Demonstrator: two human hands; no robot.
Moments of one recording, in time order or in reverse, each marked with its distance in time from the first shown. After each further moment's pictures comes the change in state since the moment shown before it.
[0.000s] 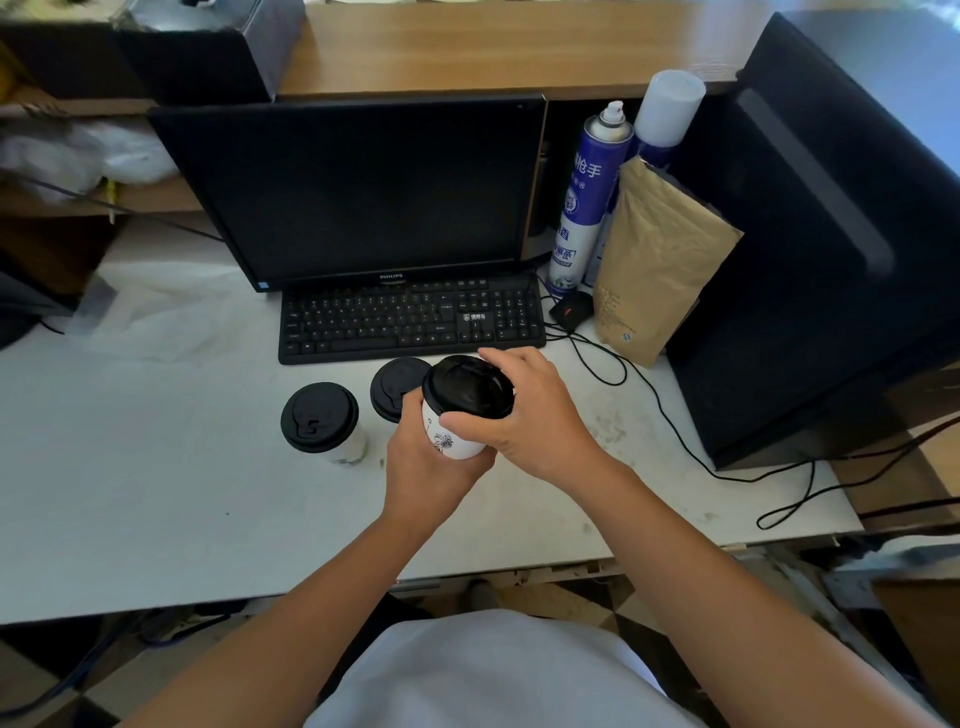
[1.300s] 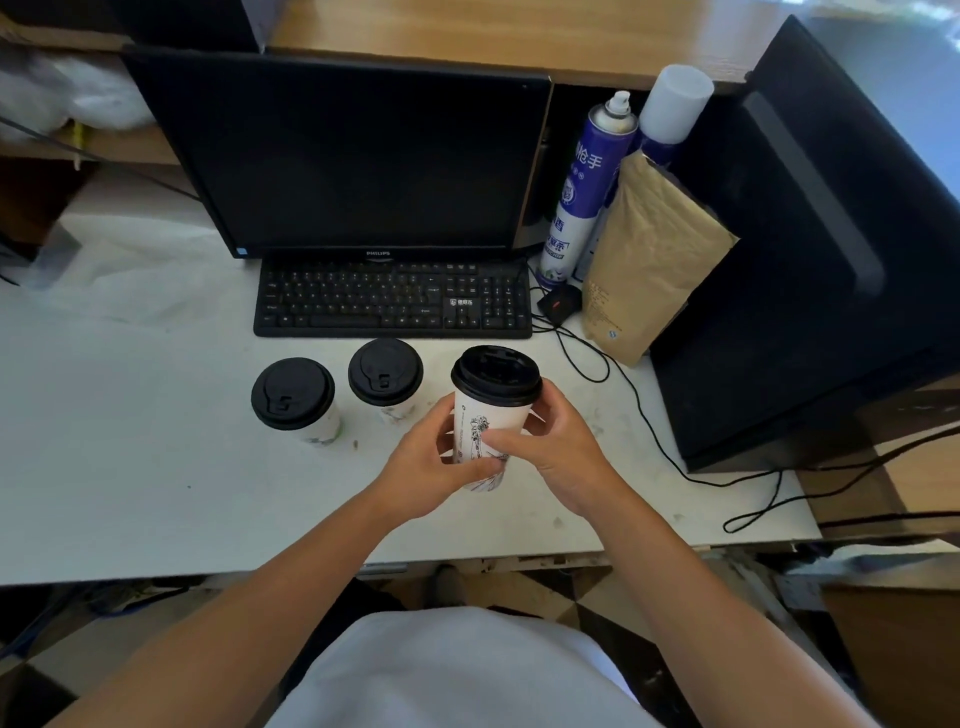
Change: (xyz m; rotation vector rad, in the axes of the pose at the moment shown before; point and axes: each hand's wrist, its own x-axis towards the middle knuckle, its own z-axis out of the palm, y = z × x) left_hand 0.009 -0.028 0.013 -0.159 -0.477 -0.111; right_hand -0.009 0.085 0.000 0.604 -0.055 0.223
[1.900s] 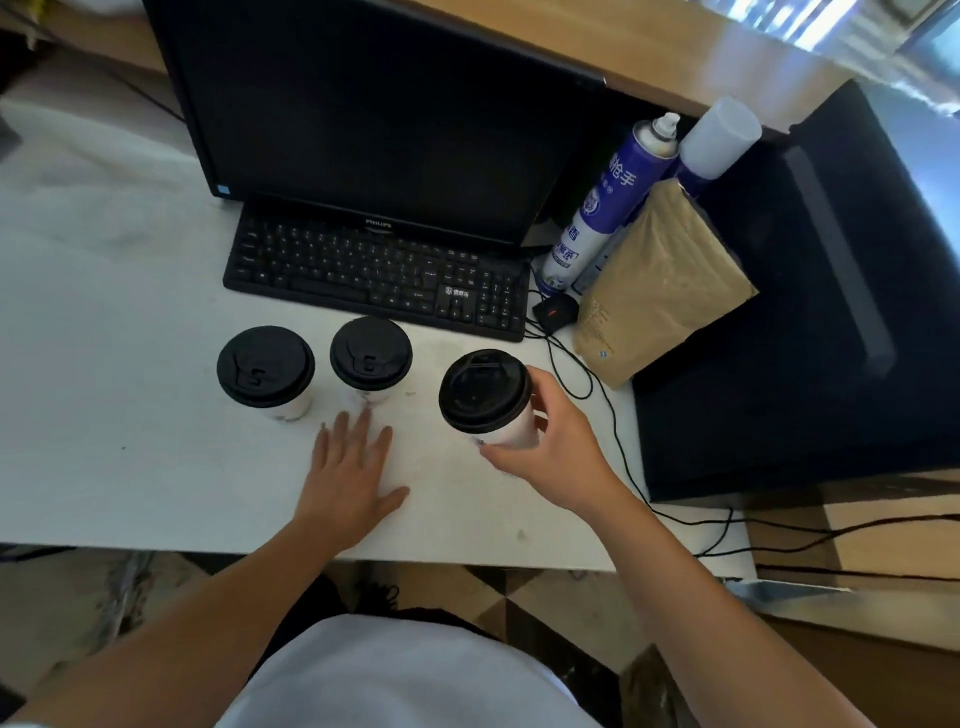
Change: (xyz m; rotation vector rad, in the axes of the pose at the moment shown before) left_hand 0.003 -0.128 -0.027 1.182 0.063 -0.089; right_hand 0.012 -0.034 -0.009 -0.604 -0.031 -0.110
